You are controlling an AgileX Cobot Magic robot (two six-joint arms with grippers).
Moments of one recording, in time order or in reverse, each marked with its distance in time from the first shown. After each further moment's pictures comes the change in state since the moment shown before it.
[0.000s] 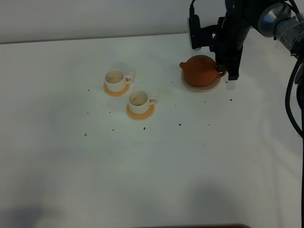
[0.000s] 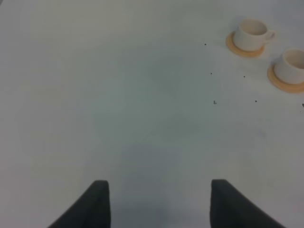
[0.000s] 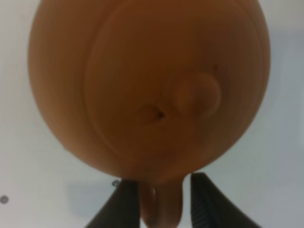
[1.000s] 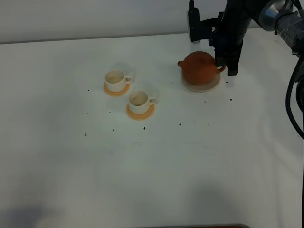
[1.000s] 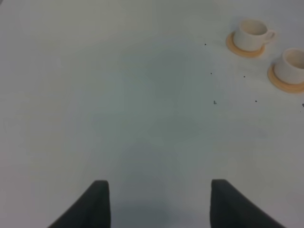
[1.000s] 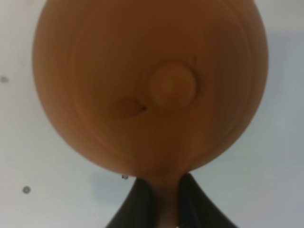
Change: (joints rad) left arm 0.000 0.000 0.000 0.000 0.000 0.000; right arm 0.002 -0.001 -0.079 0.022 0.093 0.018
